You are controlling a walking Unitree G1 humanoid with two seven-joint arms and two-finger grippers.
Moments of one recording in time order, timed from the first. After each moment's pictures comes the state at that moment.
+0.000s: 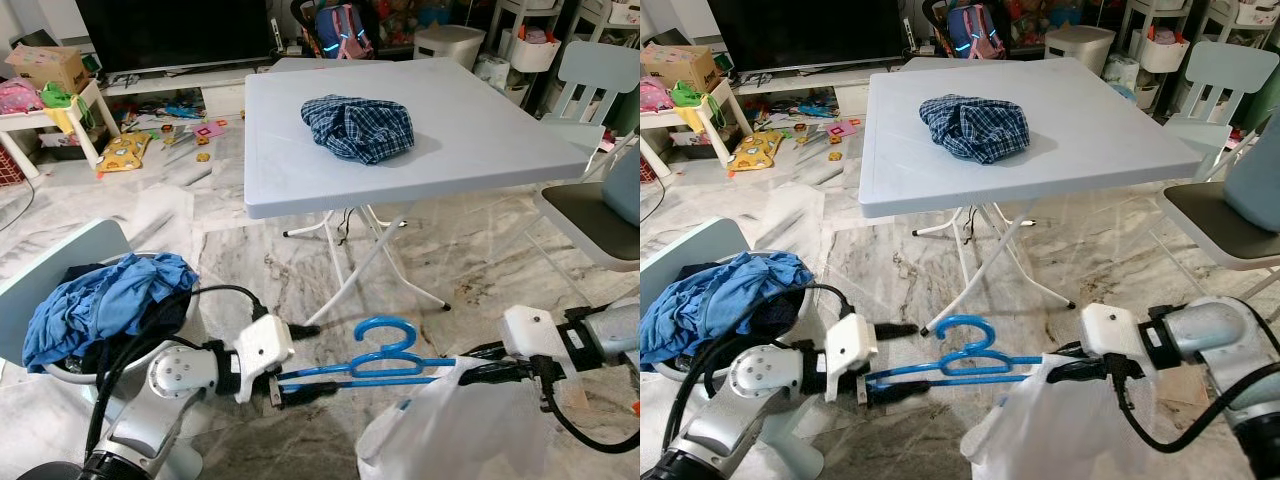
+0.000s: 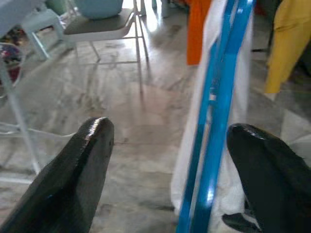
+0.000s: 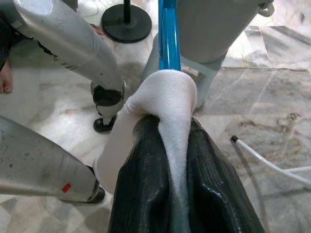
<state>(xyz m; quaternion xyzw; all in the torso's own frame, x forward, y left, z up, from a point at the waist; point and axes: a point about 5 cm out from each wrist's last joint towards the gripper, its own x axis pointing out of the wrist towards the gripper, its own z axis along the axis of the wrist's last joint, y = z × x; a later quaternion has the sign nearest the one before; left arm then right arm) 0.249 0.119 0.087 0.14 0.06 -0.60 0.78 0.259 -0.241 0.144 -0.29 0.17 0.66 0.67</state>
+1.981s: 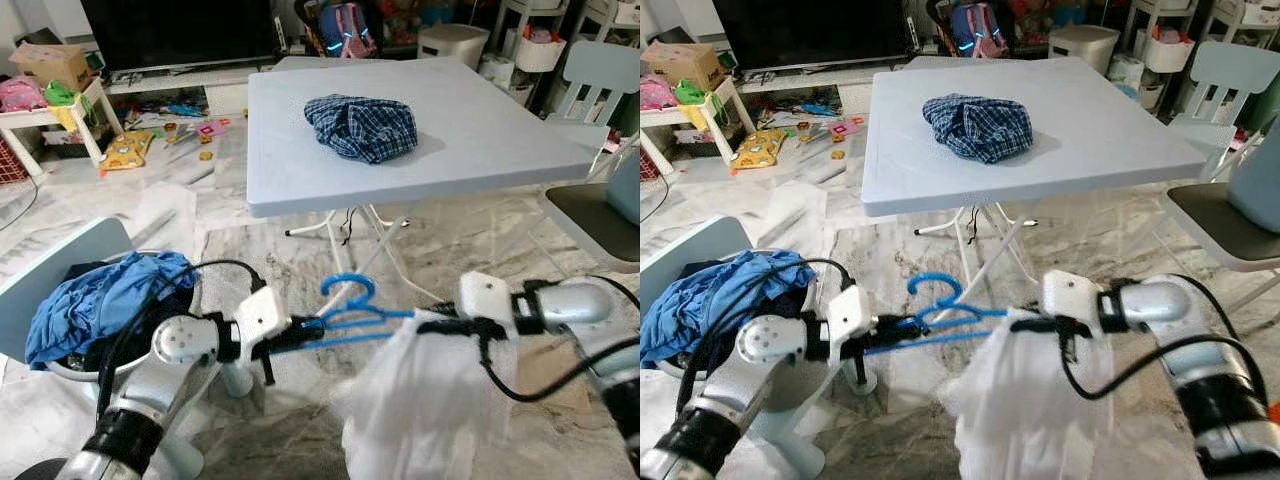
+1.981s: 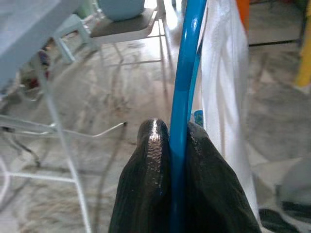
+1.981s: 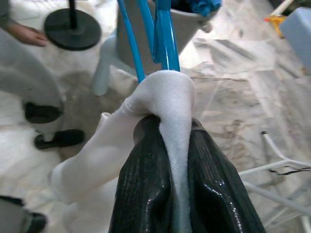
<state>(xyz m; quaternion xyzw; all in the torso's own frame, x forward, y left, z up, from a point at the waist) 0.289 0.129 0.094 0.18 0.04 -0.56 0.81 0.305 -0.206 0.142 -0.33 0.09 0.59 0.73</state>
